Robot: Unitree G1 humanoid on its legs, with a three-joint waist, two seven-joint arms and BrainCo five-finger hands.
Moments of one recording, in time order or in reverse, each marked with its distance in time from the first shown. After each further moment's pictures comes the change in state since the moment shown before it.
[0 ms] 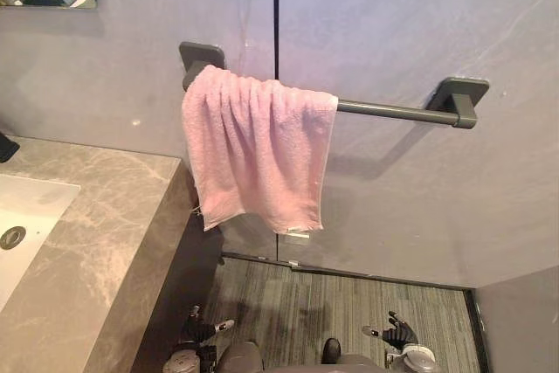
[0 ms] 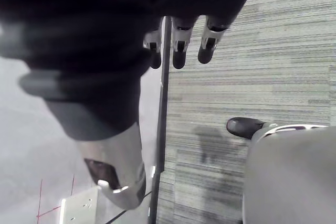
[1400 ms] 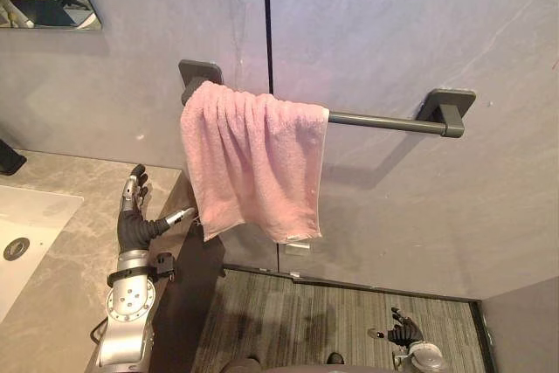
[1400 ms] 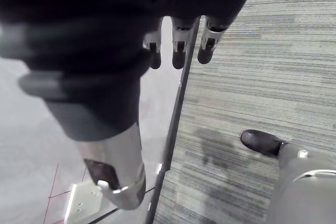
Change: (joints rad) left arm 0.024 0.199 0.088 -0.960 -0.061 -0.128 0.106; right arm -0.004 -0.082 0.125 -0.024 -0.009 -0.016 0.014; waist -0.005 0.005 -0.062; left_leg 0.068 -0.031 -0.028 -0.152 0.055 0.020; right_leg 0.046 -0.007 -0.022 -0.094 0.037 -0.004
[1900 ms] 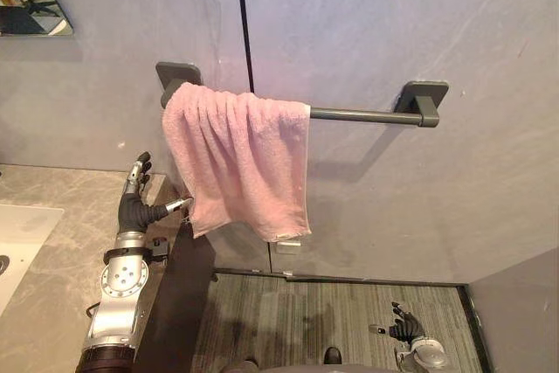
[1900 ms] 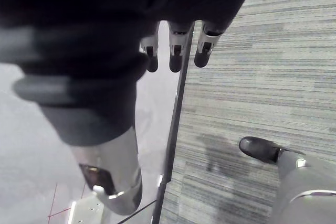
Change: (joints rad) left arm -0.105 0.088 -0.022 0.136 -0.001 0.003 -0.064; right arm 0.003 -0.017 0.004 -0.040 -0.011 0.008 0.013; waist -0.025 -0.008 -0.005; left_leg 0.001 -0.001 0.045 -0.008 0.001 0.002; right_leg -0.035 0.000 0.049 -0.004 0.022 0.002
